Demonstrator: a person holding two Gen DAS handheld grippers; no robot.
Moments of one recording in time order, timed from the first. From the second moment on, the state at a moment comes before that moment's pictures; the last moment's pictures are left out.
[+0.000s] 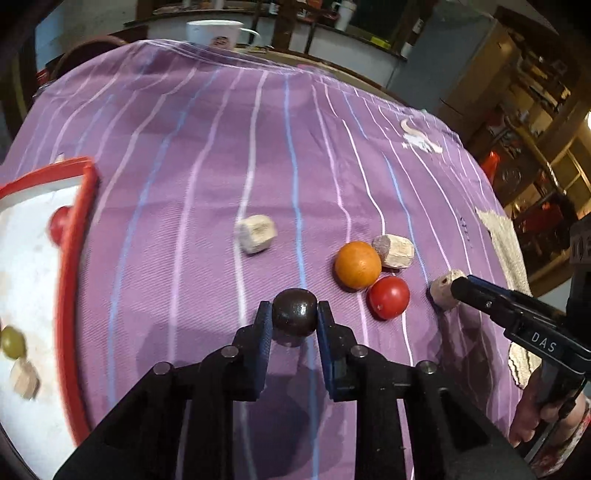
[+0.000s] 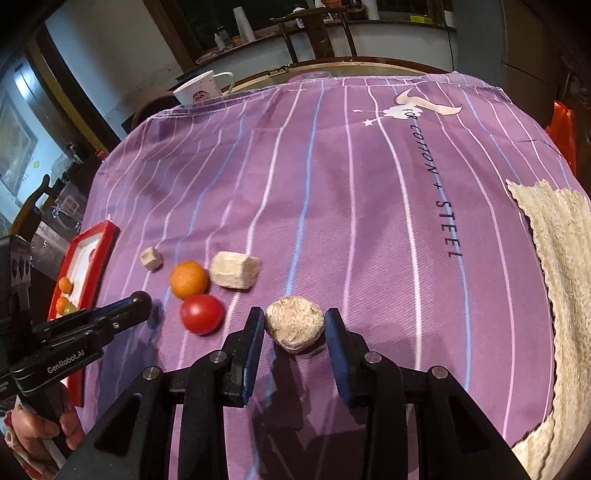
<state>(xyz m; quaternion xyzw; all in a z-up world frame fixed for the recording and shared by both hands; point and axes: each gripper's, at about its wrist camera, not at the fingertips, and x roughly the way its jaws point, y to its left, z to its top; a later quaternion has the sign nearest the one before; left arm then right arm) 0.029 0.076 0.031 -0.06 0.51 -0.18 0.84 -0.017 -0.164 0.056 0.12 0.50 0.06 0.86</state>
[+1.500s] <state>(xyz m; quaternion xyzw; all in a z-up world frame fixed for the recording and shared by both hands) -0.043 0.342 0.065 -0.09 0.50 0.00 0.86 -0.004 0.174 0.077 0.00 0.48 0.20 0.85</state>
